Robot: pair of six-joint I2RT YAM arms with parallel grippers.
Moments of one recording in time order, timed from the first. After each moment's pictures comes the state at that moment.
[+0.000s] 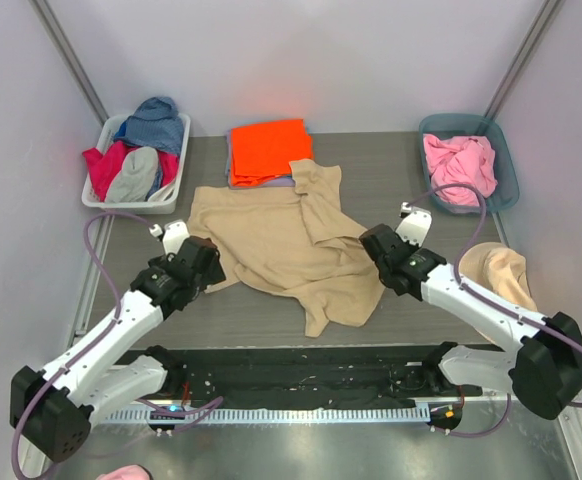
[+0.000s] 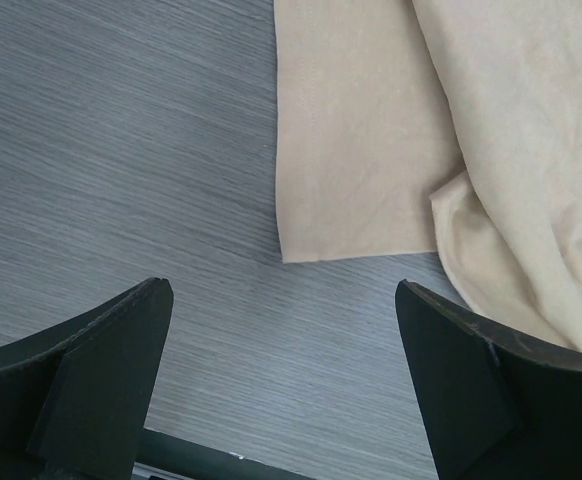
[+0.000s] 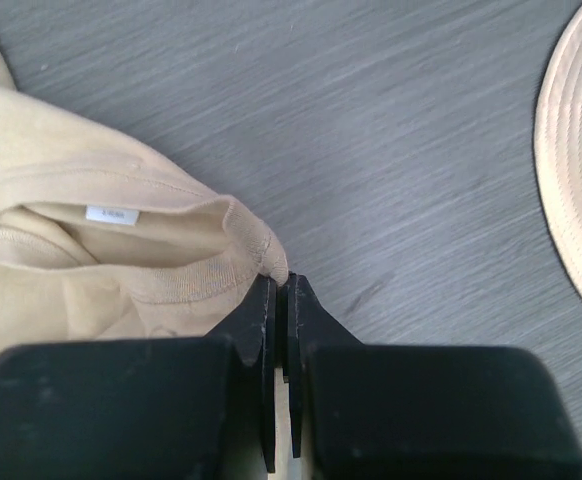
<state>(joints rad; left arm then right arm) -0.54 0.93 0.71 -0.75 -0.56 -0.78 0.64 1.15 0.75 -0.58 0.78 0.83</state>
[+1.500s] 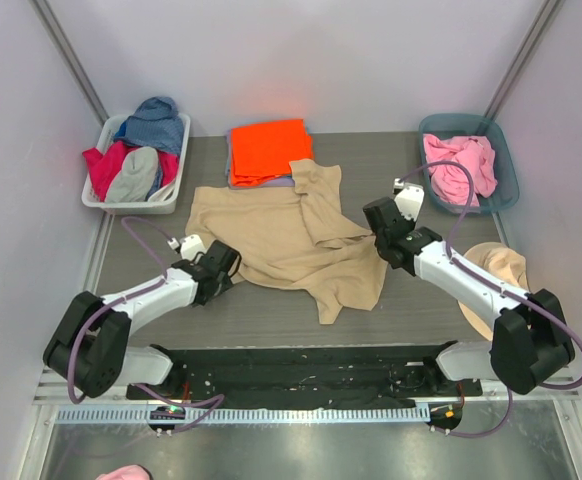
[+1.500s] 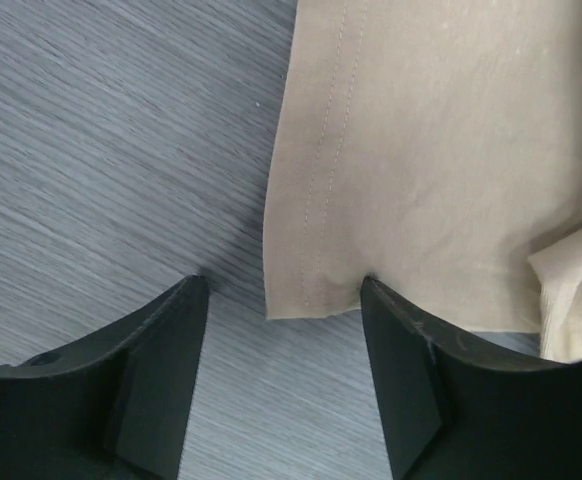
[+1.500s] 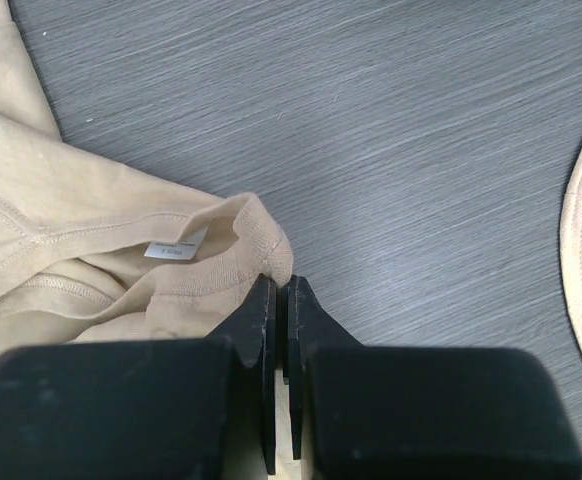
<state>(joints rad) -0.53 1.32 0.60 -0.50 -0.54 -0.99 0.50 1.32 0.89 -0.44 0.67 0.60</state>
